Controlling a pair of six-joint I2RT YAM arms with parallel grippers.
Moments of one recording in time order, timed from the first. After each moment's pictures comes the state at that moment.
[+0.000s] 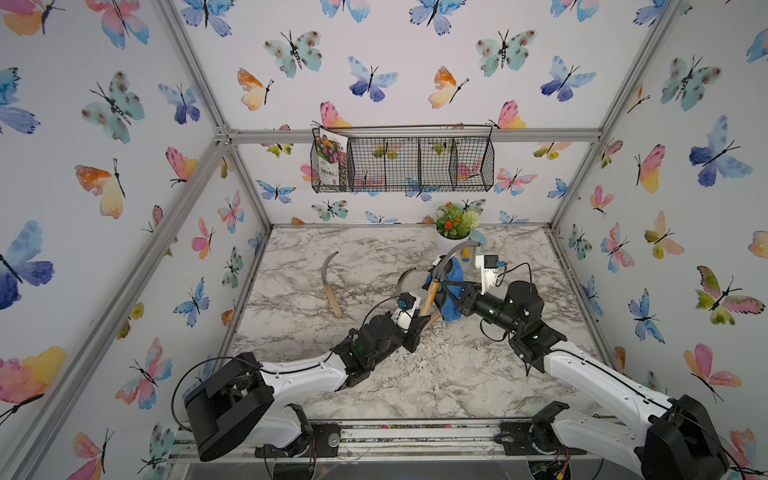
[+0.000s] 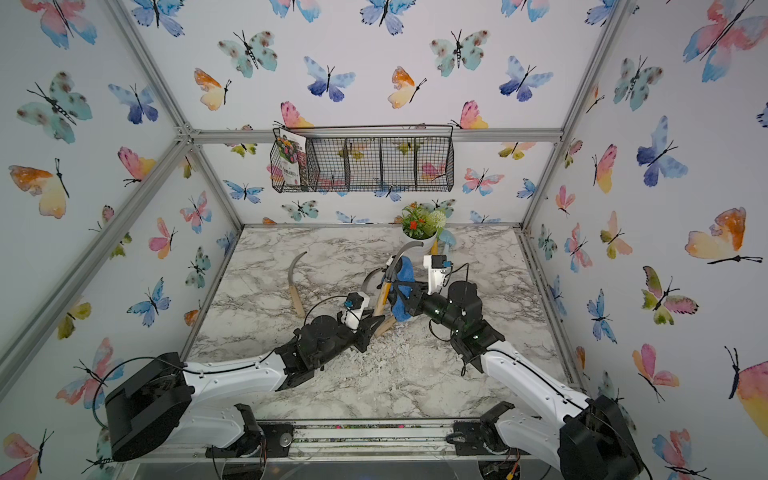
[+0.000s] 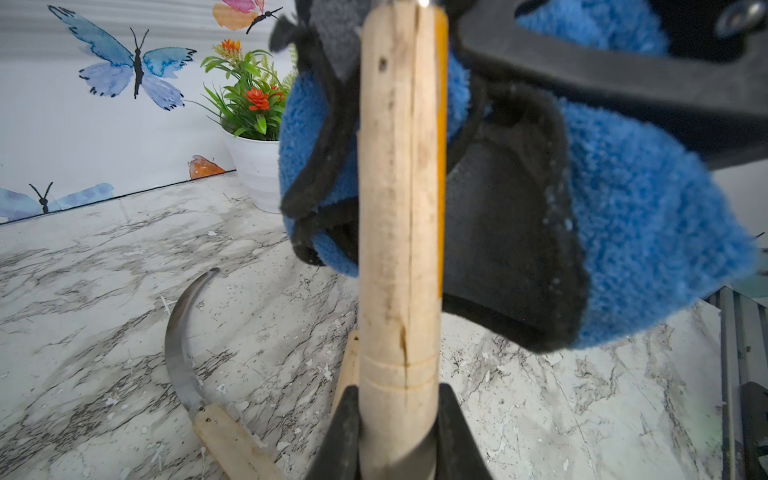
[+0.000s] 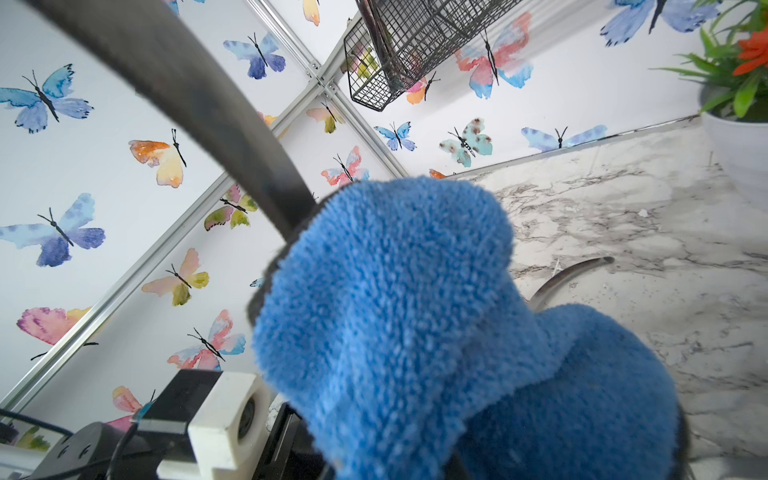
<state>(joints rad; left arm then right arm) -0.98 1.34 0.53 0.57 -0.12 -0.19 0.57 1.10 0.61 0.38 -0.37 0.66</state>
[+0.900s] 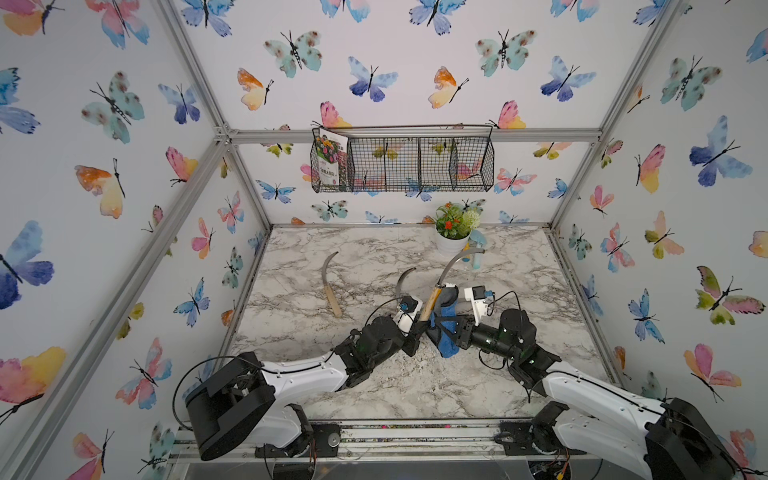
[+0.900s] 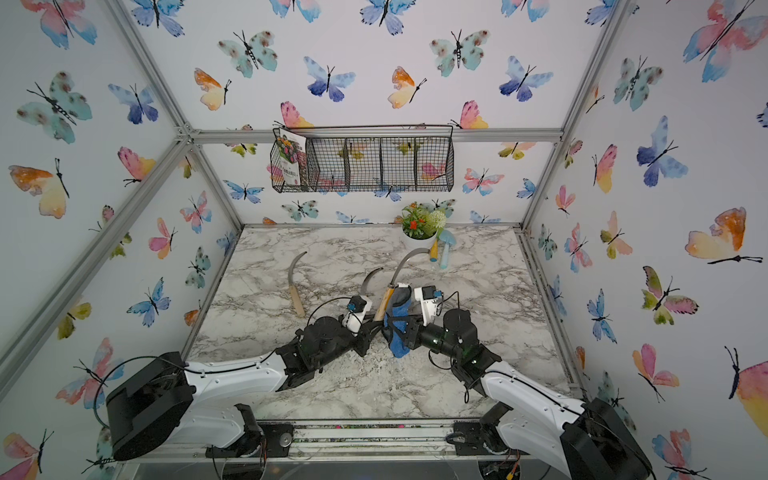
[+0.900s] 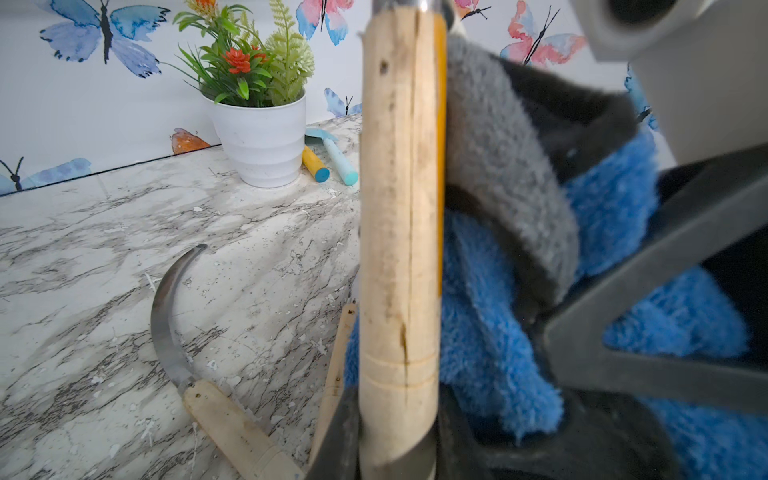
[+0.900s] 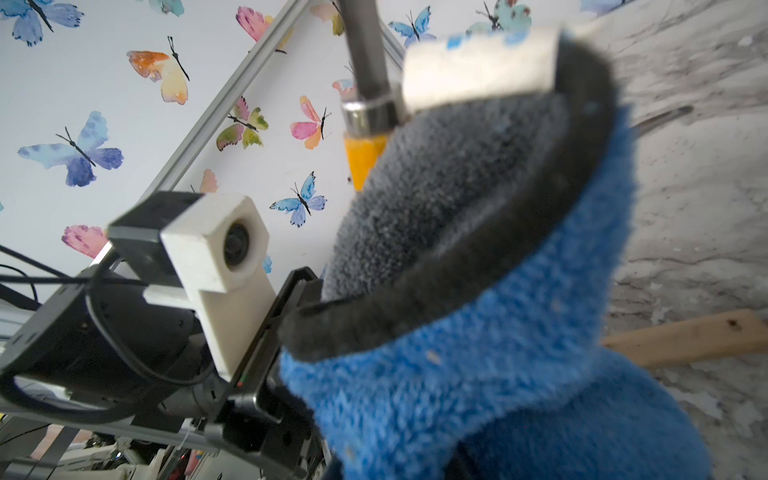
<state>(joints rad) -0.98 1.35 0.53 0.53 -0.11 -0.19 0.67 1.02 0.42 0.42 -0.41 0.69</state>
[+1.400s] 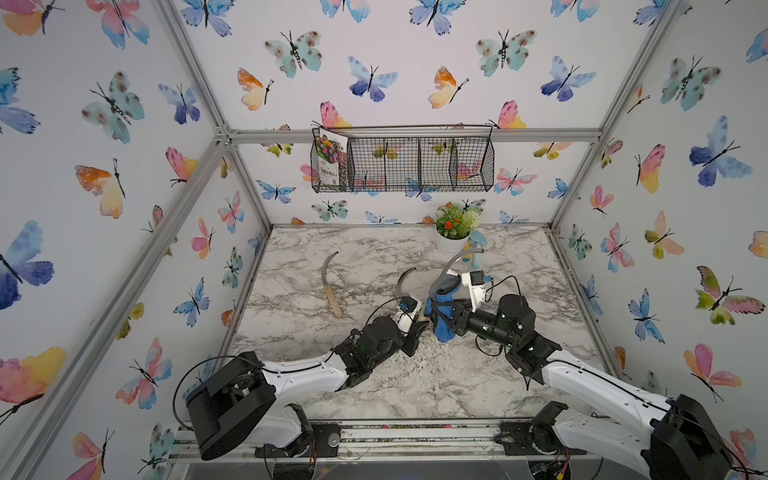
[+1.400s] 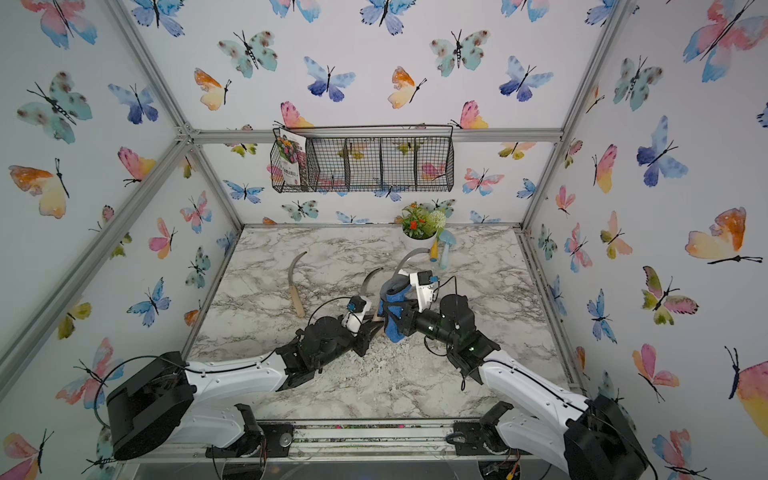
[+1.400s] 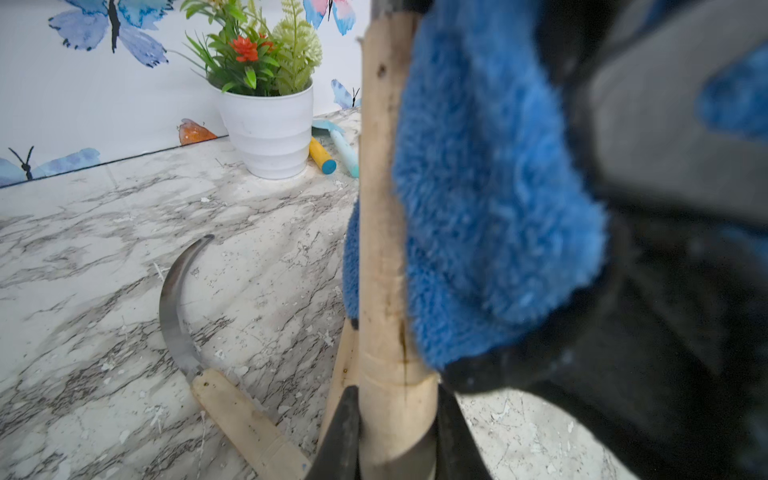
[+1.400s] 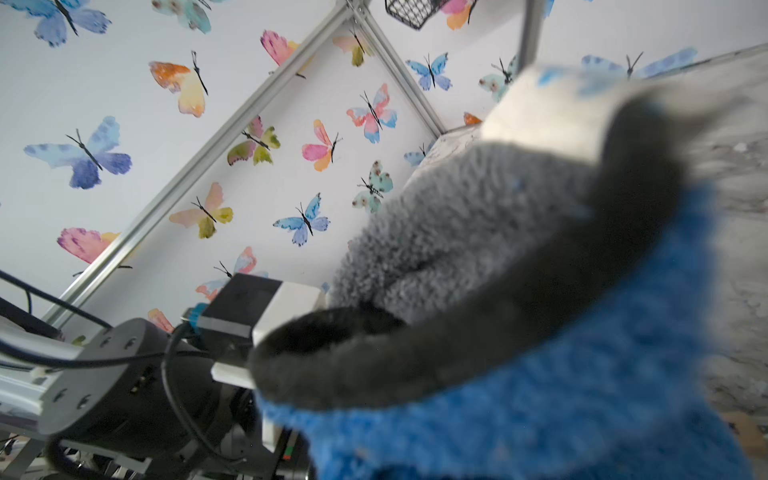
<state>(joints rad) -0.98 1.35 0.52 0.49 -0.12 -0.19 0.69 1.11 0.49 0.44 -0.42 0.65</state>
